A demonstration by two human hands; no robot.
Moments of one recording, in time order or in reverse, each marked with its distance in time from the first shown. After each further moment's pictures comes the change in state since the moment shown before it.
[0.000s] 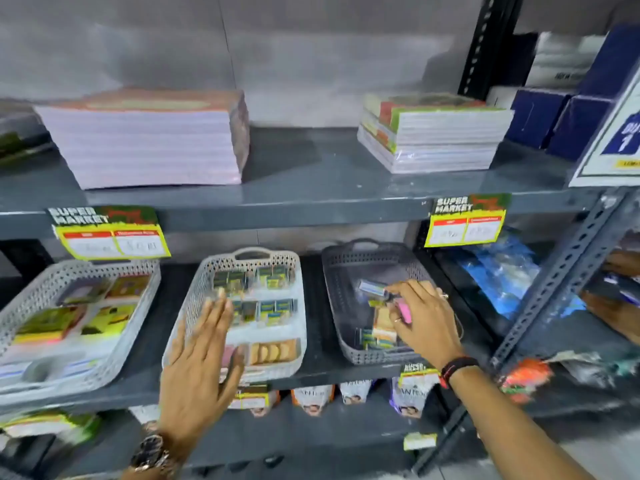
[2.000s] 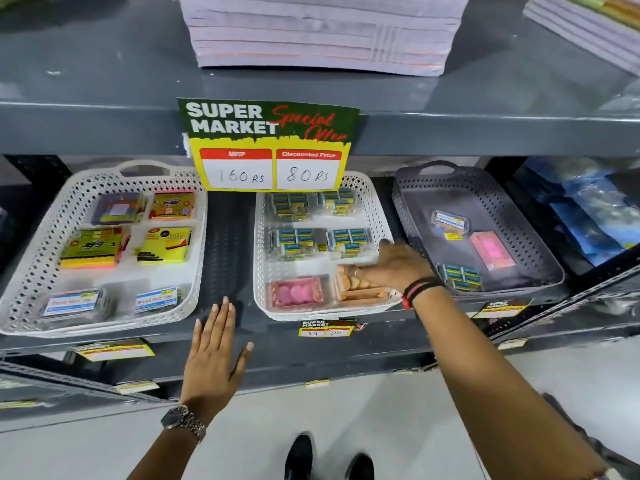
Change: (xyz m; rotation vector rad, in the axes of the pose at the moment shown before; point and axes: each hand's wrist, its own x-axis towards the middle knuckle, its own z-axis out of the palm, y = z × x) left_hand -0.123 -0.199 0.092 -0.078 -0.473 -0.245; right_hand 0.062 -0.206 0.101 -0.042 -0.802 0.399
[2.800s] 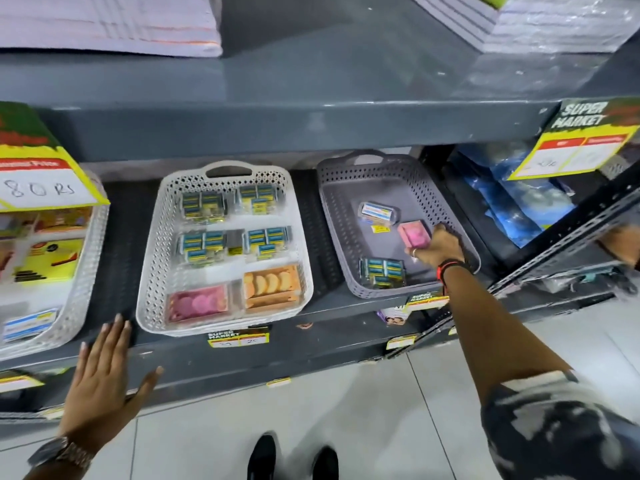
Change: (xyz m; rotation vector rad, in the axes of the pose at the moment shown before) left_hand 0.006 0.017 -0.001 0.125 -0.024 -0.042; right_hand 0.068 0.240 -0.029 0.428 0.241 0.343
